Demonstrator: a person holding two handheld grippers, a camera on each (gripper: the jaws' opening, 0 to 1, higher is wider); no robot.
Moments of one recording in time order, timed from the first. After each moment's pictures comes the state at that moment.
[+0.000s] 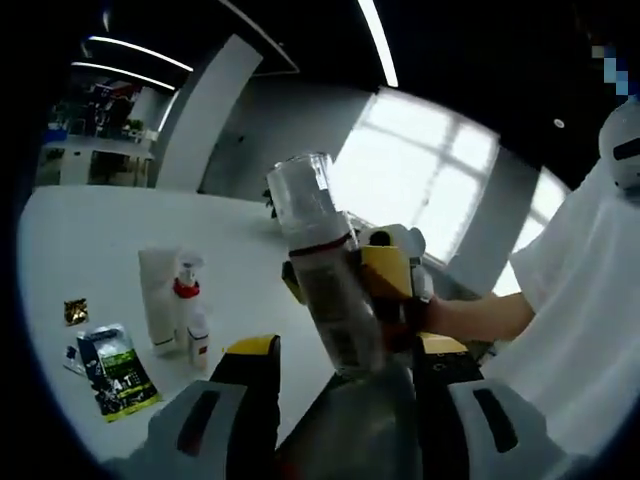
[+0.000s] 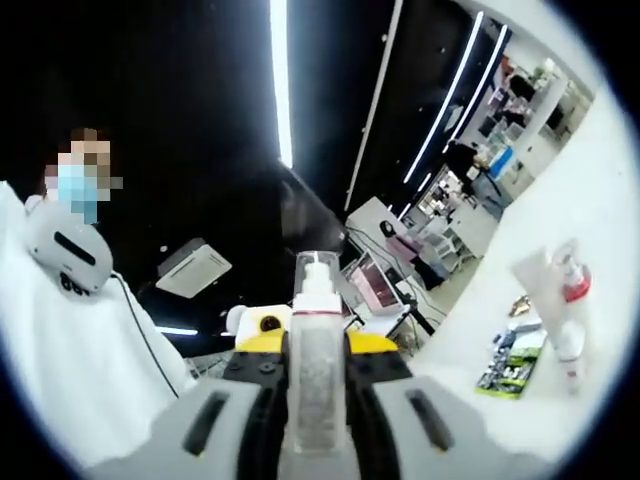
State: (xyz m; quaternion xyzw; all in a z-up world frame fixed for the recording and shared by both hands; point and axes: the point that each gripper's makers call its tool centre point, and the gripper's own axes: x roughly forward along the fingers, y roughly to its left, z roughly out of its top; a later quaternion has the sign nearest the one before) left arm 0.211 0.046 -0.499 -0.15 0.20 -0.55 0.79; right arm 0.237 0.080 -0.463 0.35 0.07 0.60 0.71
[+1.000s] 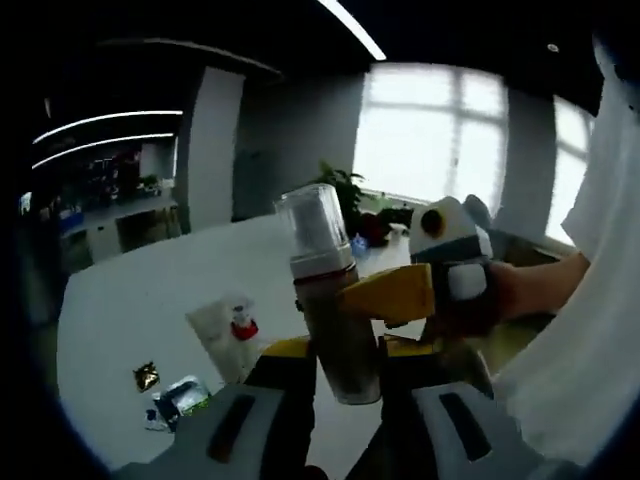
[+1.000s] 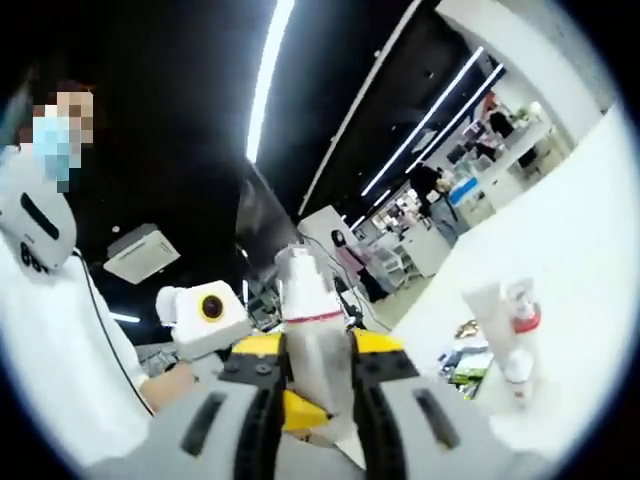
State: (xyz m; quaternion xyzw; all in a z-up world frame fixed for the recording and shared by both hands) left arm 0.256 0.055 -0.498 0.08 0.16 -0.46 0.87; right arm 0.270 0.068 -0.469 0.26 0.09 0.48 0.83
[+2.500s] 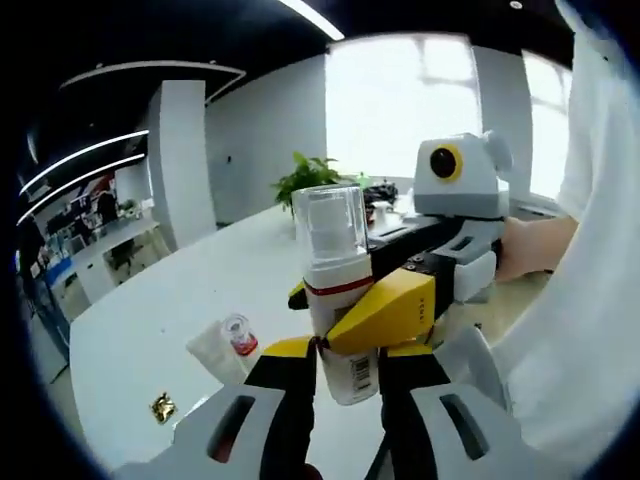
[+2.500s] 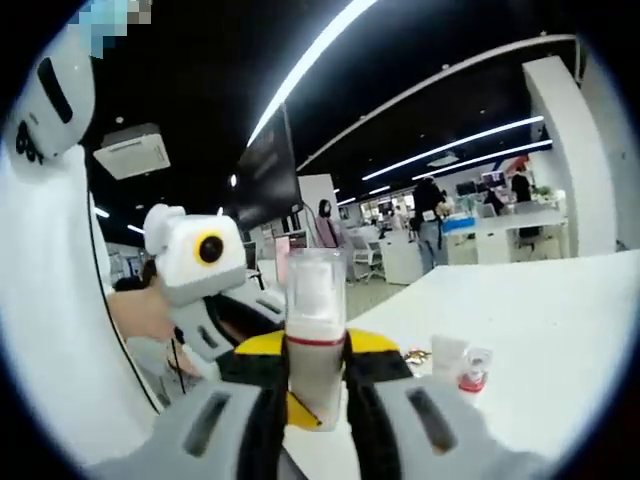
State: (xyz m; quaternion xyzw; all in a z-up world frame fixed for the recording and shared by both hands) left arm 0.246 0.043 -0.480 0.08 0.16 -0.53 0.83; right arm 0.253 0.068 -0.445 0.07 0.04 0.52 0.85
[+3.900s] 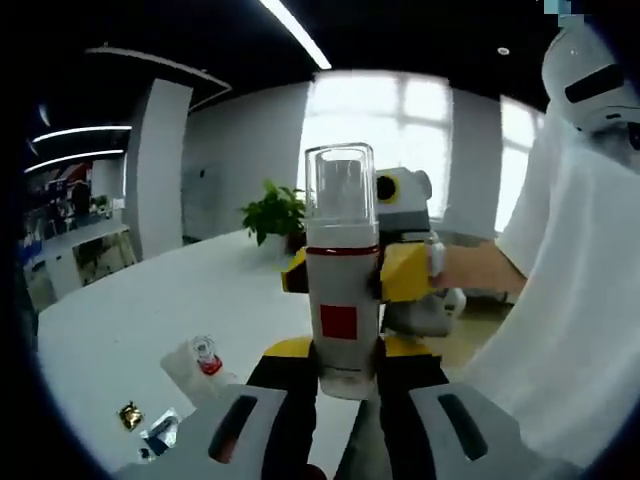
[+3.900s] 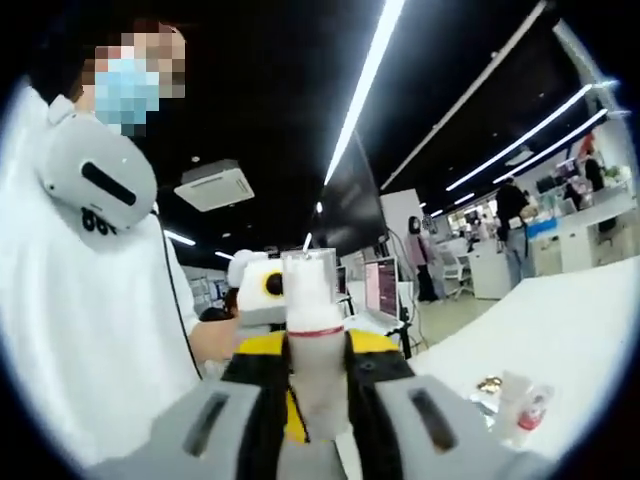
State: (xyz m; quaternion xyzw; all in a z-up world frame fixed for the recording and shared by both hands) left arm 0.232 0.043 -0.450 0.03 0.14 -0.54 0.83; right arm 0.234 0.076 -0.398 0.14 0.01 0.63 0.76
